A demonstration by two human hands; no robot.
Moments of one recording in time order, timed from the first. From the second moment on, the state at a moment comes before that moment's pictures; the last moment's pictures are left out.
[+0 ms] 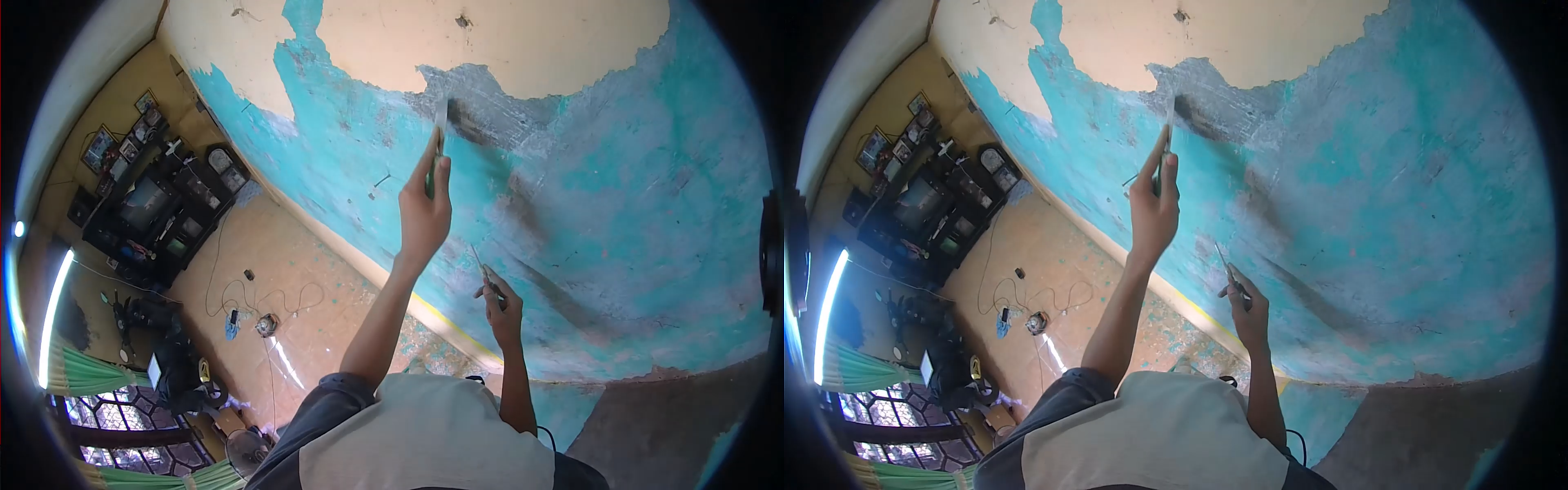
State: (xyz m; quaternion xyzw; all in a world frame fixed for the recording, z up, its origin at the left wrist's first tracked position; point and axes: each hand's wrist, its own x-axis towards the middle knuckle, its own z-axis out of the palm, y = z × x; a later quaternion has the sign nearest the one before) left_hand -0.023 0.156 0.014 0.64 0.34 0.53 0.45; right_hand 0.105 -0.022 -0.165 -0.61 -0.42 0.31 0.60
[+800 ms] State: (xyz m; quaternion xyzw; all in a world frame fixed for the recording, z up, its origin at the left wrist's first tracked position) left_hand -0.018 0.182 0.001 0.67 0.27 0.62 0.30; right_hand 0.113 -0.013 -0.167 -0.60 -0.42 0.33 0.59
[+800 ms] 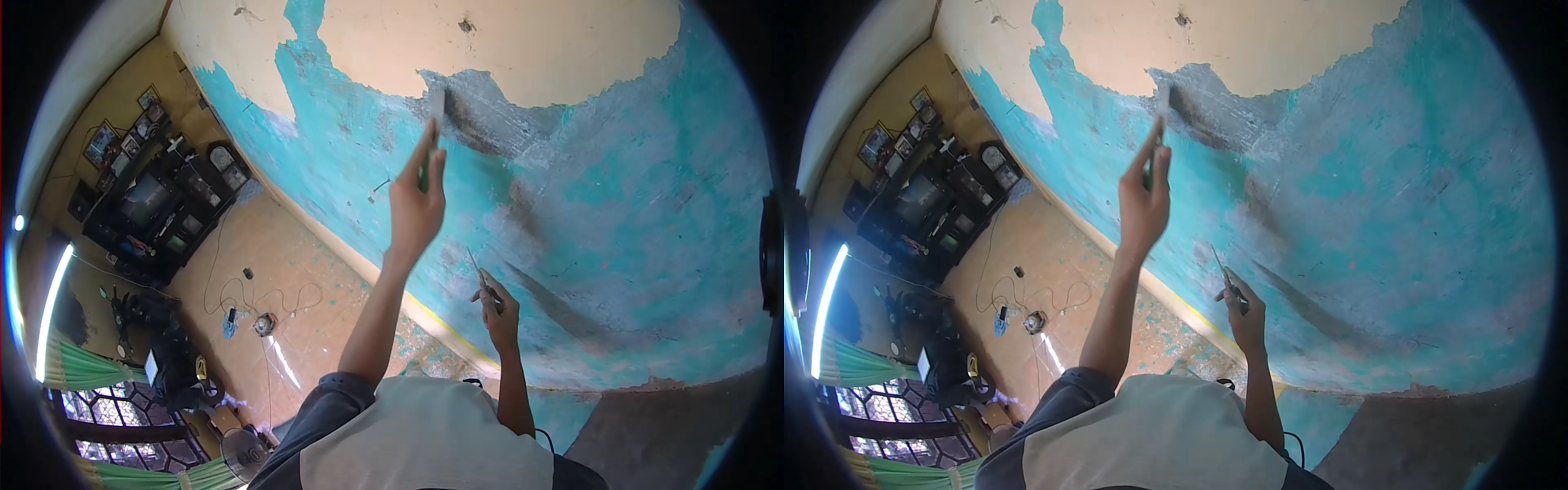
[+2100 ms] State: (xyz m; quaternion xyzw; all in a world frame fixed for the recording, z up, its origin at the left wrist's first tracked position) left_hand -0.027 0.167 0.015 0.66 0.29 0.58 0.36; right_hand 0.111 -0.028 -0.169 -0.60 -0.43 0.31 0.60
